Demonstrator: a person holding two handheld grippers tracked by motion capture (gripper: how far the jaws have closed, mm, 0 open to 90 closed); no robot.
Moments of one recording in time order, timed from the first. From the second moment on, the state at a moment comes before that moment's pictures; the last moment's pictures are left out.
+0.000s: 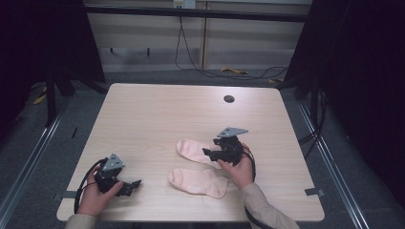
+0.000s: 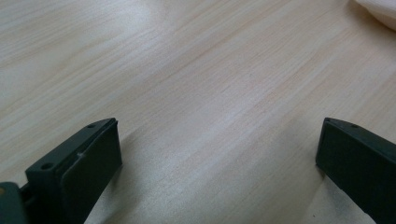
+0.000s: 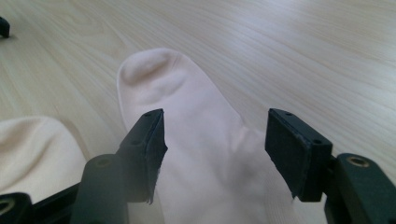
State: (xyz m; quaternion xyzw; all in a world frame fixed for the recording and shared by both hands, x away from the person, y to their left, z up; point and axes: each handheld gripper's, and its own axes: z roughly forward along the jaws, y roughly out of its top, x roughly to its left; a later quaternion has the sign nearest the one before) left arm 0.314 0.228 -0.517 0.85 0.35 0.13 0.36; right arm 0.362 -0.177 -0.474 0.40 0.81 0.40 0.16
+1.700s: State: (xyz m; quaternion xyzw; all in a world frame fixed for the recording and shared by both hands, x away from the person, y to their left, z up) left arm 0.317 0.213 -0.508 0.86 0.34 0.13 0.36; right arm 0.269 -0.220 -0.487 0.36 0.83 0.37 0.21
